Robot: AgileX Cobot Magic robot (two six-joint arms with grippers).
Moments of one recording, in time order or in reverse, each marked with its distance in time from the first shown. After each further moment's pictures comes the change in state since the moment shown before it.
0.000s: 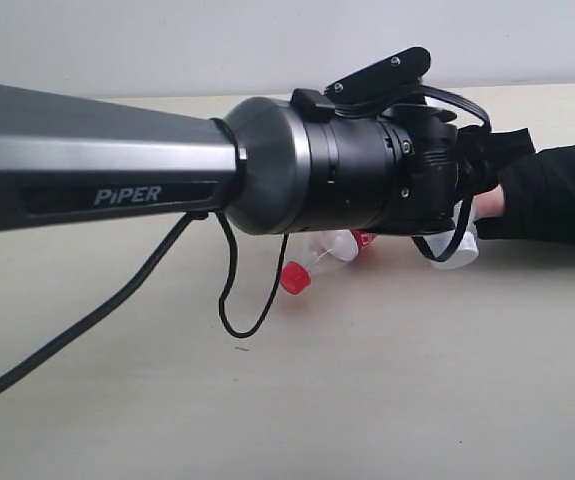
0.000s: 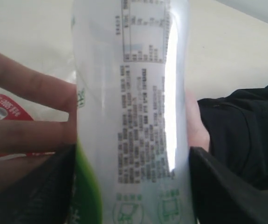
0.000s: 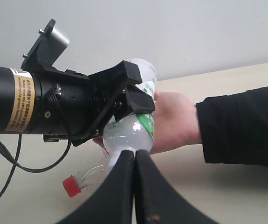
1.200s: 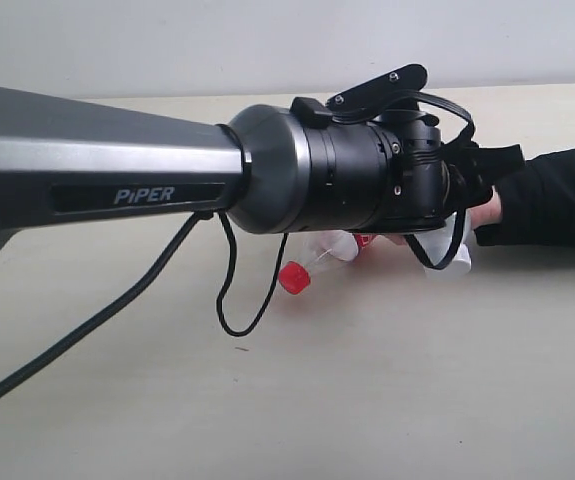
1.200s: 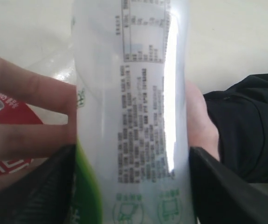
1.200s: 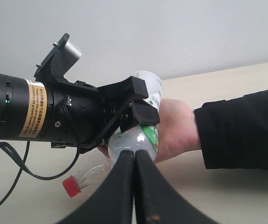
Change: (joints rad) left arm 0.023 0.029 -0.001 -0.079 -0.048 0.091; right arm 0.000 0.000 0.000 0.000 0.000 0.000
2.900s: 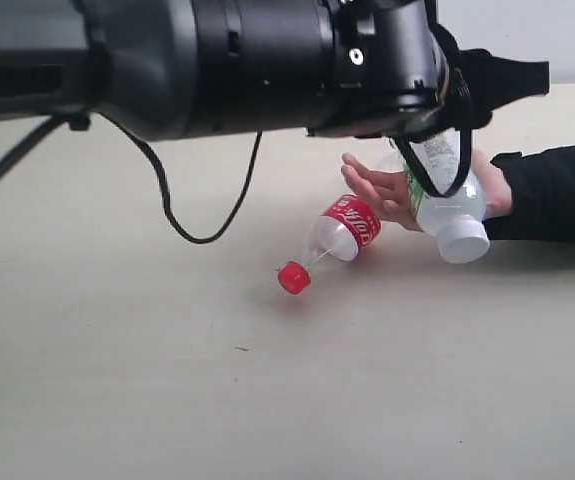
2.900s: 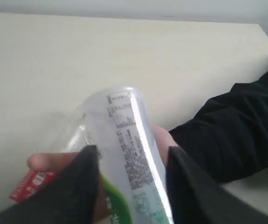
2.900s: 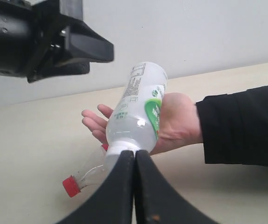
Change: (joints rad) left arm 0.000 -0.212 0.000 -0.049 0.102 0.392; right arm 0.000 0.000 0.000 0.000 0.000 0.000
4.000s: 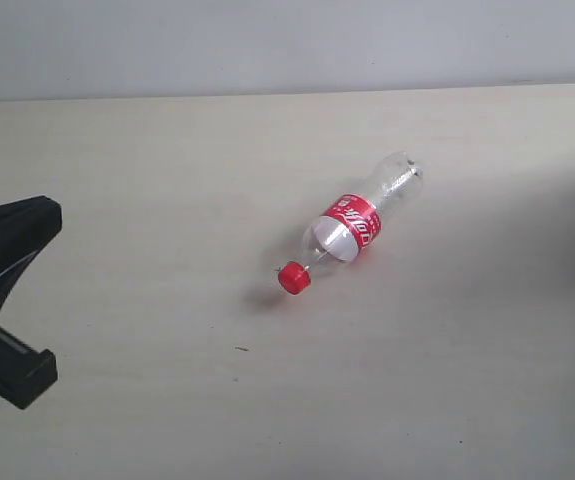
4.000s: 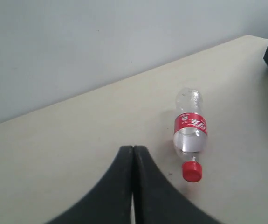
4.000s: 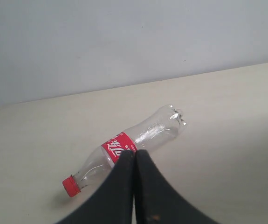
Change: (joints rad) left arm -0.285 -1.157 1.383 0.906 0.214 -0.488; right arm 0.000 0.000 0.000 0.000 0.000 0.000
